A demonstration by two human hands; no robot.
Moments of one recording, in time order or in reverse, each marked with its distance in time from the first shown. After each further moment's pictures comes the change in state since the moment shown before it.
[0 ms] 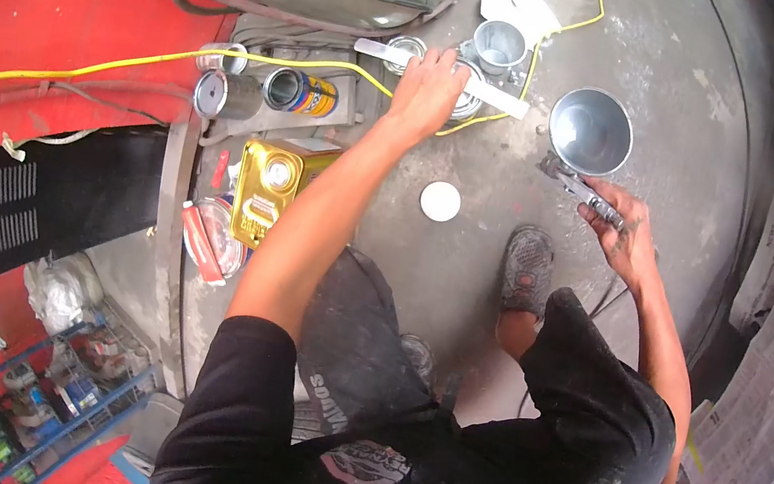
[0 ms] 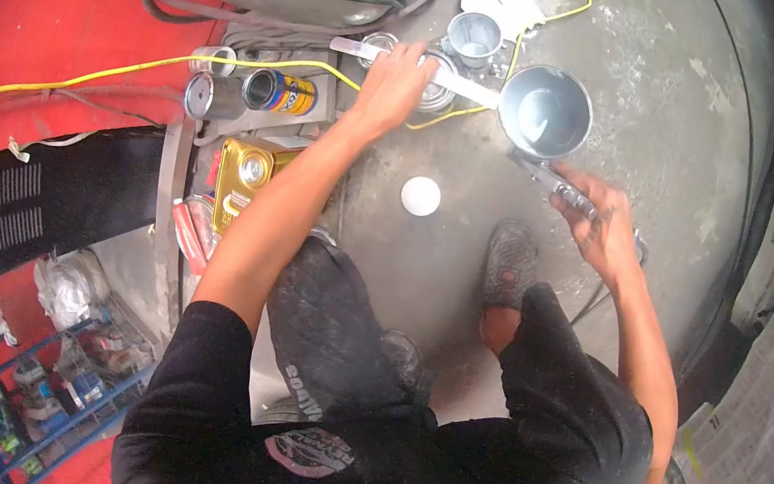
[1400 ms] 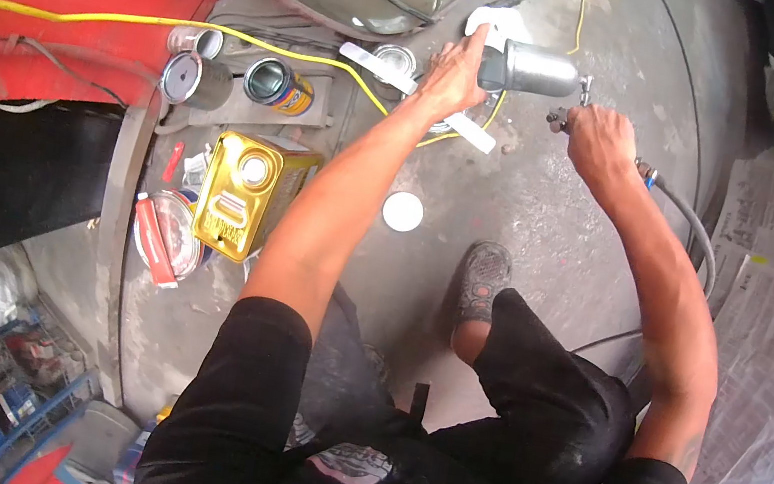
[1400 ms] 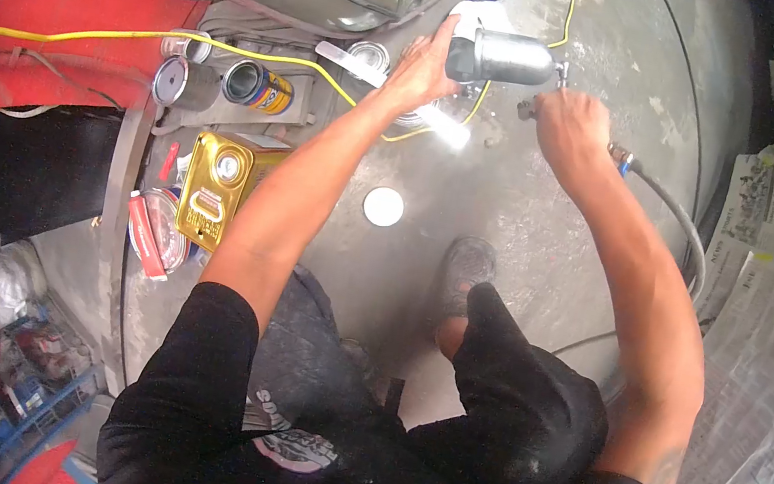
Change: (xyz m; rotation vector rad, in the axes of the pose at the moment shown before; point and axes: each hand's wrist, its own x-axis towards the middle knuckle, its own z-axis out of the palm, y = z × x) left_hand 0.063 0.011 0.011 -0.693 0.066 -0.257; right_hand 0.142 -0.063 -0.018 -1.149 -0.142 -0.059
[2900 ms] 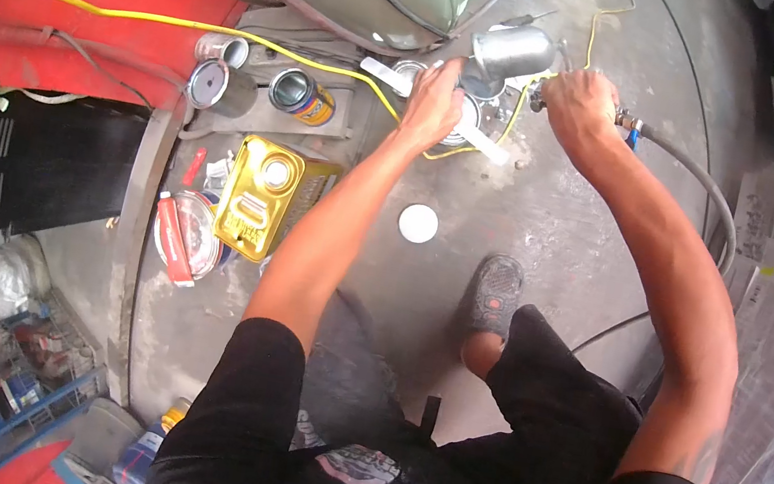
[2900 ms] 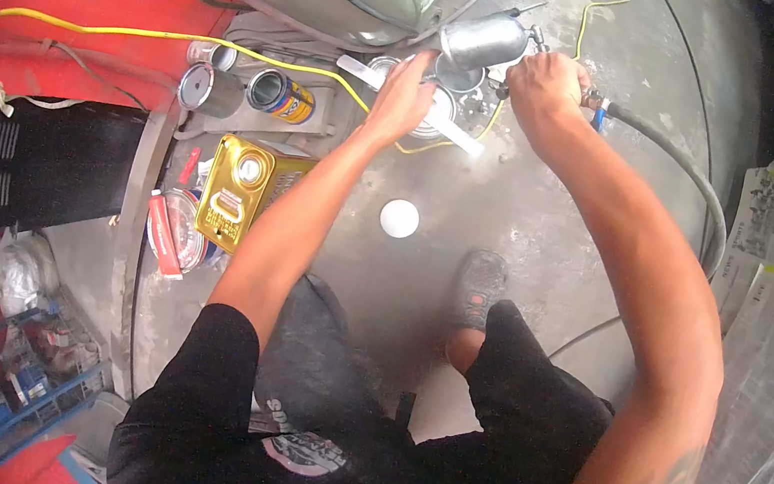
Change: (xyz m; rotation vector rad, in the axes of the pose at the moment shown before) left_hand -0.044 -0.034 -0.010 -0.072 0.296 0.096; right_hand 0.048 -0.045 -0.048 -0.371 -0.043 -0.061
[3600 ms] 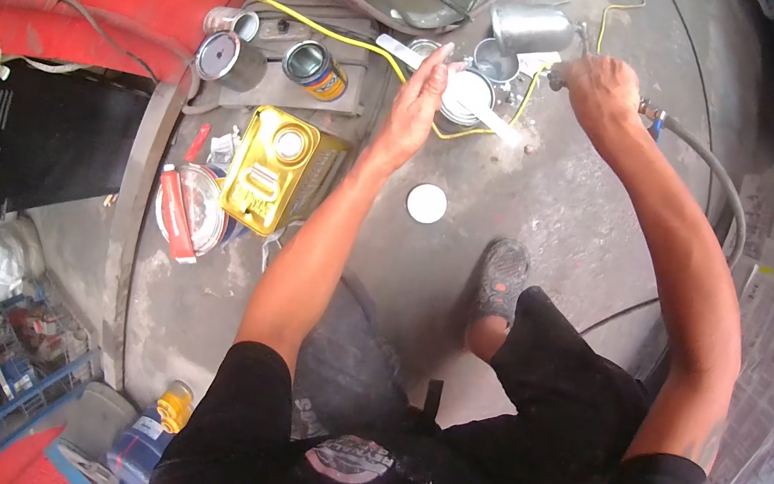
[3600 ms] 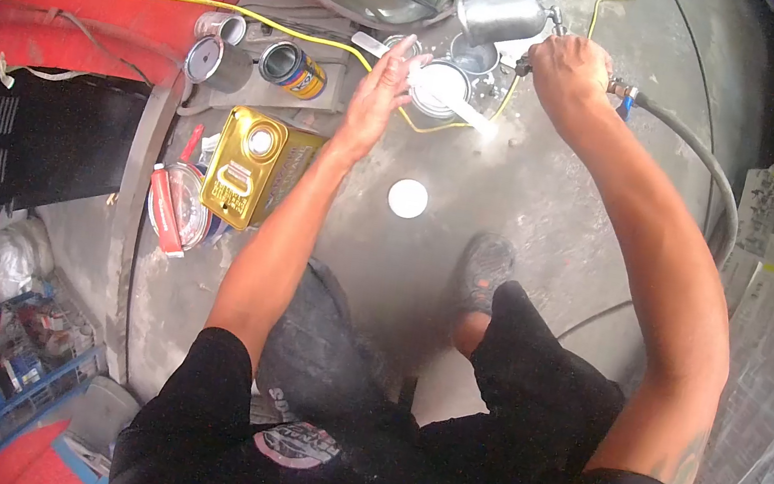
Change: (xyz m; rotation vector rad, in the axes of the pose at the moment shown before) left_hand -0.061 0.051 -0.074 -0.746 -0.115 -0.319; right_hand 0.005 0.008 0.023 0.149 0.098 -0.013
